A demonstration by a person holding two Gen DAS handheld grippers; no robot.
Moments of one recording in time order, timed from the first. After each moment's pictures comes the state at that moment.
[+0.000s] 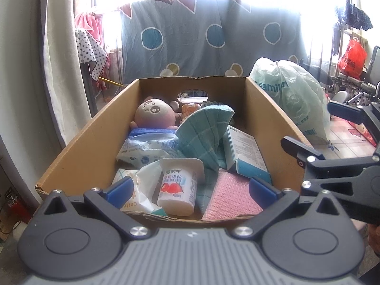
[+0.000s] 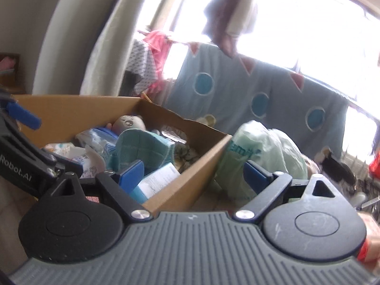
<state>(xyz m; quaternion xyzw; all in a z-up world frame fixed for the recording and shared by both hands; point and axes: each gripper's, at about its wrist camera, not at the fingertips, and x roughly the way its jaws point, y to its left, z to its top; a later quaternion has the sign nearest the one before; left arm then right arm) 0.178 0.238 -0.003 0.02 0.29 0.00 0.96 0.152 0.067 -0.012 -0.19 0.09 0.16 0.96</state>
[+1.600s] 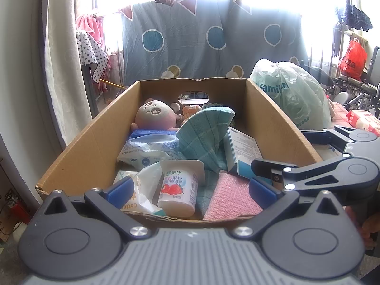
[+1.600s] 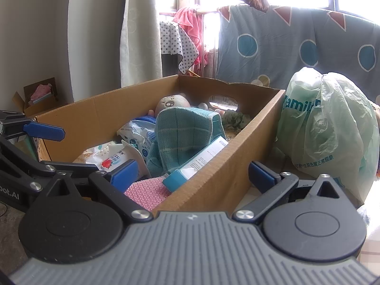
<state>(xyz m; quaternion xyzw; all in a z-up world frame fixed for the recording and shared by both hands) 0.175 0.237 -0.003 0.02 0.29 0.00 0.96 0.204 0.055 -0.026 -0.06 0.22 0.28 0.93</state>
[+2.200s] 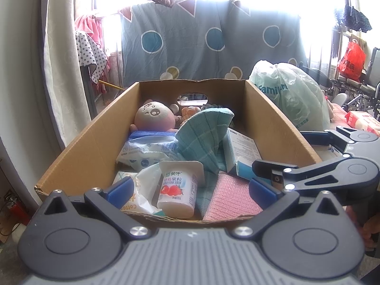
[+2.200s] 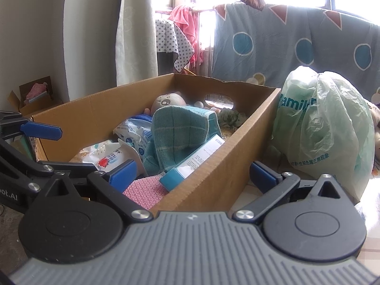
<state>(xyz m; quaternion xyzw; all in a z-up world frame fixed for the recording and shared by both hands) 0.175 0.237 -0.003 0.02 0.28 0.00 0.96 0.203 0.055 -0.025 -0.07 0.22 0.27 0.93</state>
